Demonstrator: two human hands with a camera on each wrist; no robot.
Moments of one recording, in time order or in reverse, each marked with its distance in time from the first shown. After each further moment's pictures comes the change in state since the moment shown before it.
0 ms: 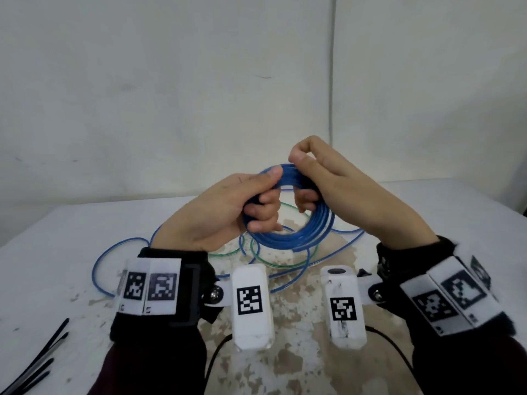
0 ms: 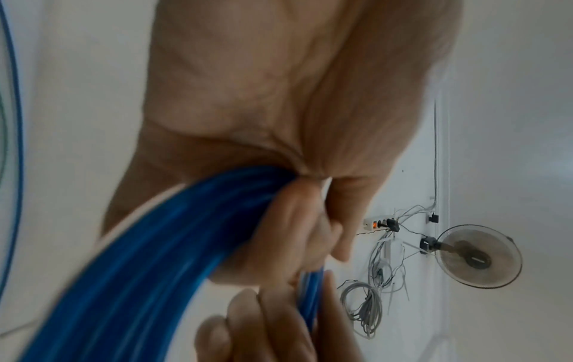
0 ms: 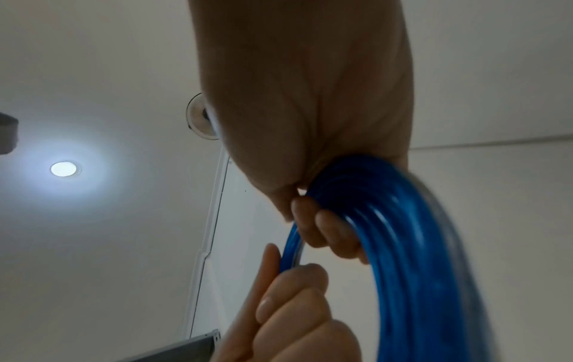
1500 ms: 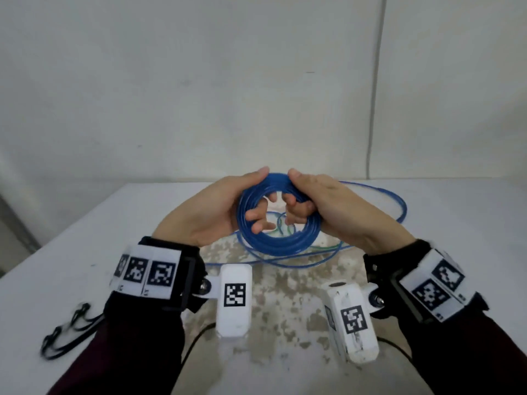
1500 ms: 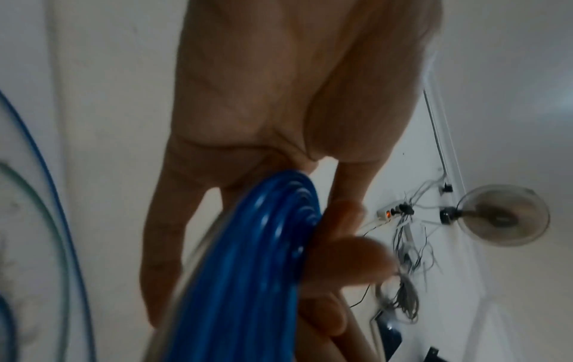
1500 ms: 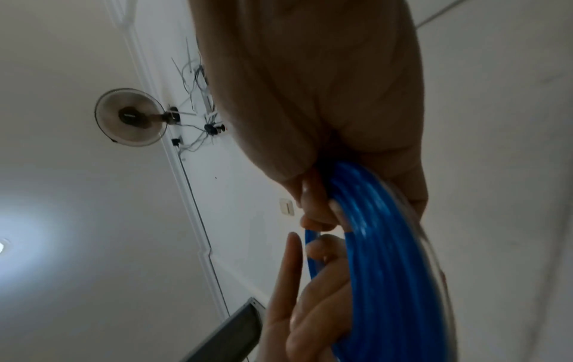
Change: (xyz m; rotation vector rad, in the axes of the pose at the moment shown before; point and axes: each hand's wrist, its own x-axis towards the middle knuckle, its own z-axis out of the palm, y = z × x) left_hand -0.068 0.005 -0.021 -0.024 0.190 -0.094; right_hand -0.009 0.007 0.057 0.366 -0.230 0.137
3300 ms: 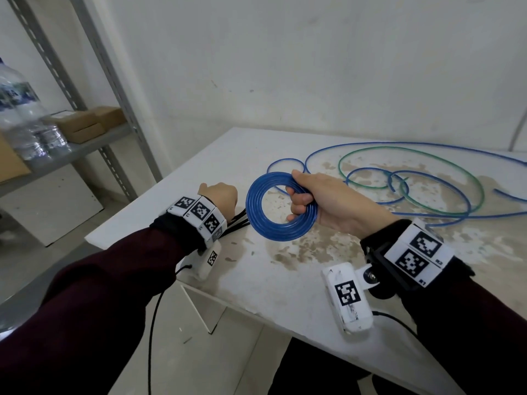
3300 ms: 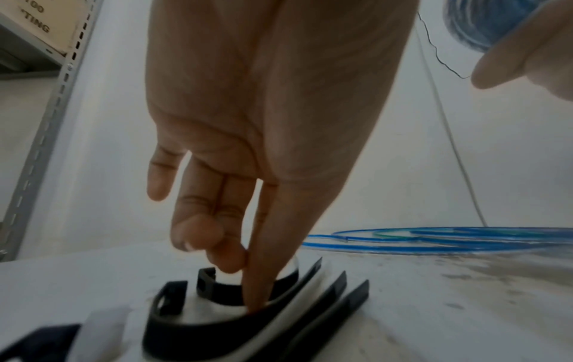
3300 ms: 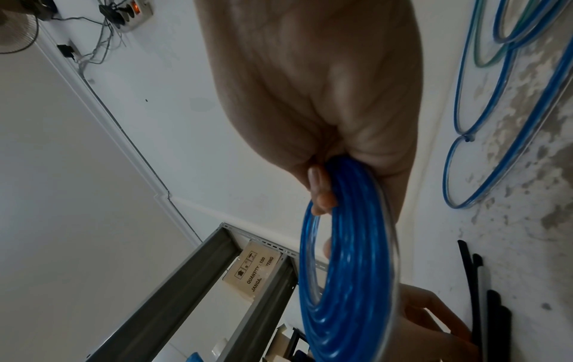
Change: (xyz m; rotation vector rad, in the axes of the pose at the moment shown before) left_hand -0.128 -0.106 -0.159 1.628 0.402 -0.792; right_hand 0.035 0.056 0.170 0.266 -0.206 0.391
